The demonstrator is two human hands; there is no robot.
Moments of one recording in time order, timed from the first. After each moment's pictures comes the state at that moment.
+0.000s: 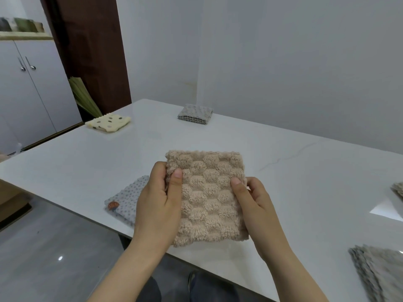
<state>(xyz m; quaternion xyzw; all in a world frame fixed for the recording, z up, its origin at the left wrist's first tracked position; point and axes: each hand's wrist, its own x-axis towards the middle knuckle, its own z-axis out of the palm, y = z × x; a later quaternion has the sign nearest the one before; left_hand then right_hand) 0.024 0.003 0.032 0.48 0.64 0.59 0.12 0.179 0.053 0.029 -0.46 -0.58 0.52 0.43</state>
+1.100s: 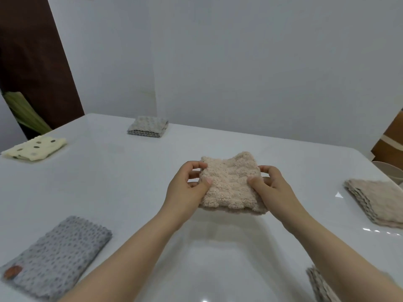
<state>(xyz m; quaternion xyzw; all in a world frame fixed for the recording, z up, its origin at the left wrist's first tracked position) 0.117 0.158 0.028 0.51 0.54 0.53 0.40 0.309 0.175 0.048 -0.57 -0.58 0.42 0.41</state>
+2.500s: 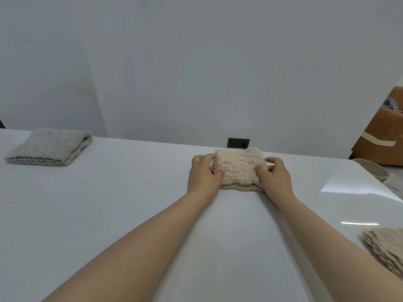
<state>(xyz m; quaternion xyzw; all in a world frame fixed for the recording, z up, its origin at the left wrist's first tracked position) 0.277 0.499 -0.054 0.63 0.58 0.44 0.28 0.456 0.495 -0.045 -0.67 -0.52 0.25 0.47</state>
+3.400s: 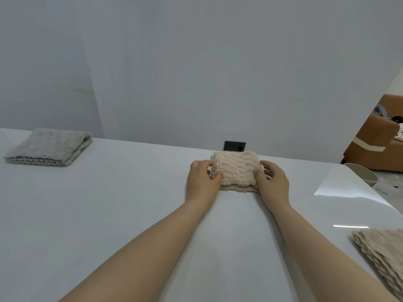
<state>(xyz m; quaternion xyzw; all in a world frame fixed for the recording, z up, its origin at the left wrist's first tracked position) 0.279 0.488 -0.057 0.60 0.58 0.48 0.26 0.457 0.492 -0.058 -0.65 -0.52 0.19 0.52</state>
